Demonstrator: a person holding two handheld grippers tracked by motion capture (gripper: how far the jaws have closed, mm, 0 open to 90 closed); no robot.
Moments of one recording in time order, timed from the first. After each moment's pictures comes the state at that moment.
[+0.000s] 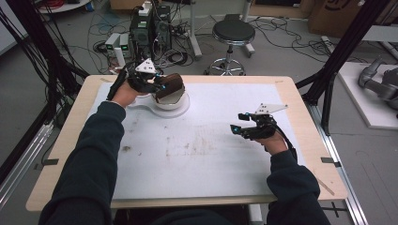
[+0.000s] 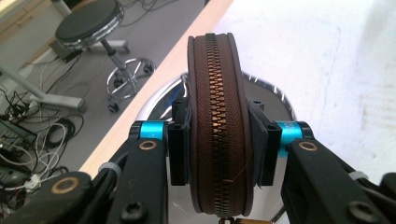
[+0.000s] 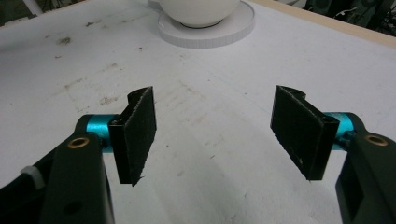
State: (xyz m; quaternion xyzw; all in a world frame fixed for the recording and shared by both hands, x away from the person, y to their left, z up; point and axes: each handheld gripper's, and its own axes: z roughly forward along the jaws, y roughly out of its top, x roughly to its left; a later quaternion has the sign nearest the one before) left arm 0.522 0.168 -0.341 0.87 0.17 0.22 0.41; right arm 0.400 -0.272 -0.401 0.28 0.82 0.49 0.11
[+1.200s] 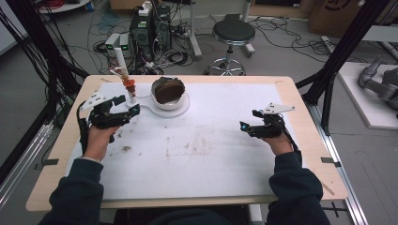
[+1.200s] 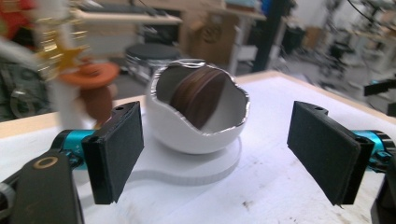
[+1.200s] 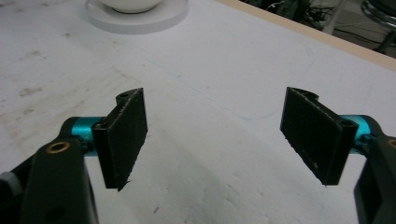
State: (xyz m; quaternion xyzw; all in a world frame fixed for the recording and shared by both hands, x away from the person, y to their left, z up) left arm 0.372 0.257 -0.389 0.64 0.39 0.25 0.61; right arm 0.396 -0.292 -0.397 0.35 0.80 0.43 0.22
